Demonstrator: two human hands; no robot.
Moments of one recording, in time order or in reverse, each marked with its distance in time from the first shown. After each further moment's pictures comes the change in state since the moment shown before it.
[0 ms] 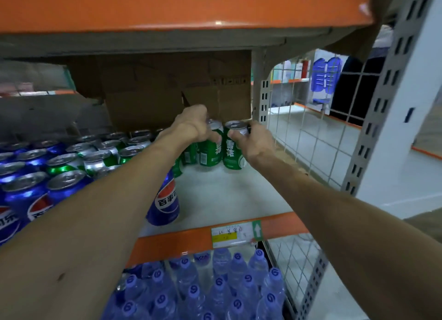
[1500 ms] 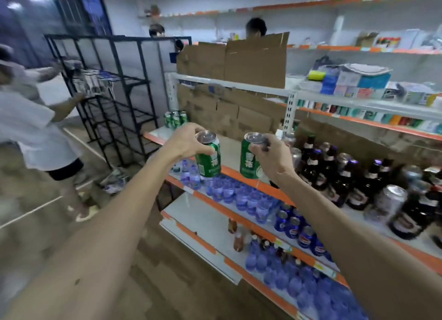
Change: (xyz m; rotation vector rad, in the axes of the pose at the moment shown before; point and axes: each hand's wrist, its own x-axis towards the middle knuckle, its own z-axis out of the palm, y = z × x) left_hand -0.514 -0.237 -0.867 -0.189 0.302 -0.597; right_hand -0.331 -0.889 0.005 0.254 -0.645 -0.362
